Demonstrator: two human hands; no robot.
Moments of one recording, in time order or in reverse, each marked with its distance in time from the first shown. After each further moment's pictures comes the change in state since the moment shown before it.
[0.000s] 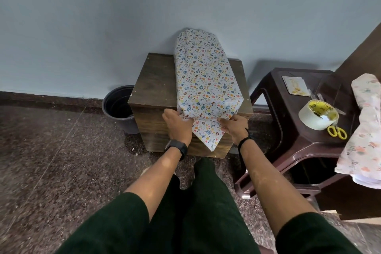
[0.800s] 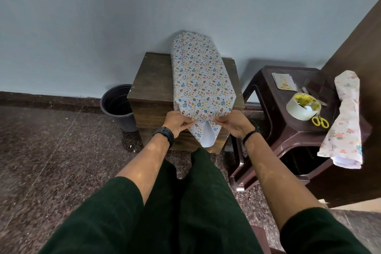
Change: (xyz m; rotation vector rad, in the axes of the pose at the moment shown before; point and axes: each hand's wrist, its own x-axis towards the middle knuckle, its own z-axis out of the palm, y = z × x) left_hand -0.010 0.020 -0.031 -0.571 -0.579 -0.562; right_hand -0.057 -0.031 -0.016 0.166 -0.292 0.113
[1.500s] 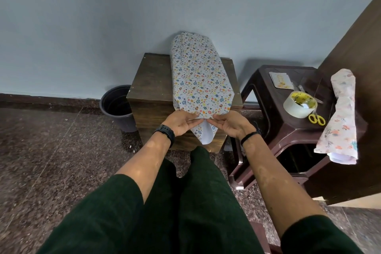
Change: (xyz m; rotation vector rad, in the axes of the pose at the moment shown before) left_hand -0.016 0.008 0.016 -0.178 -0.137 -0.178; right_hand -0.024 -0.006 0.012 0.173 -0.075 0.100
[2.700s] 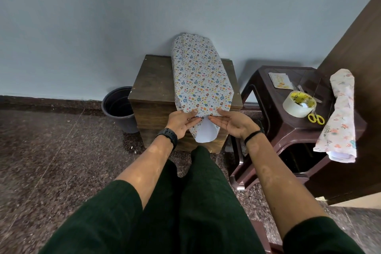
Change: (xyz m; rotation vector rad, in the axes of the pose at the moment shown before) left_hand -0.002 -0.012 -0.004 -0.008 0.089 0.213; right_hand -0.006 -0.005 -0.007 0.024 0.019 0.036
